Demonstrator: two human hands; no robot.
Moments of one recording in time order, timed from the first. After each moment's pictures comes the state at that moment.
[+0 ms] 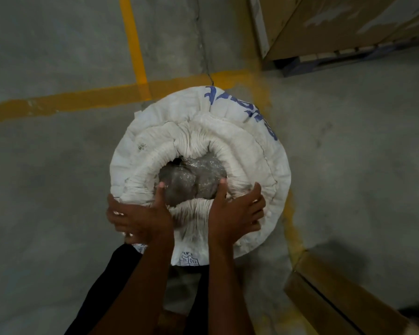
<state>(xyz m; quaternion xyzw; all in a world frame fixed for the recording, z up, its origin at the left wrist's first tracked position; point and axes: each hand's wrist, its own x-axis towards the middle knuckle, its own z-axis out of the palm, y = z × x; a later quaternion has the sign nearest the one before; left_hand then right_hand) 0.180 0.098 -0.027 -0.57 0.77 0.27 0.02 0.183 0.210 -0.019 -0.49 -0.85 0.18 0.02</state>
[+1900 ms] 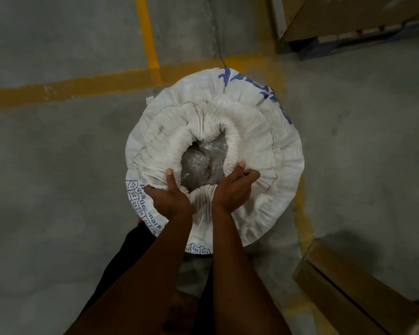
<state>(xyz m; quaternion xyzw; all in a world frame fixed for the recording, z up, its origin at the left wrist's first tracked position) 0.189 0.102 -0.037 -0.61 0.64 0.48 -0.03 0.173 0.189 -0.048 -0.51 -0.73 0.44 0.11</state>
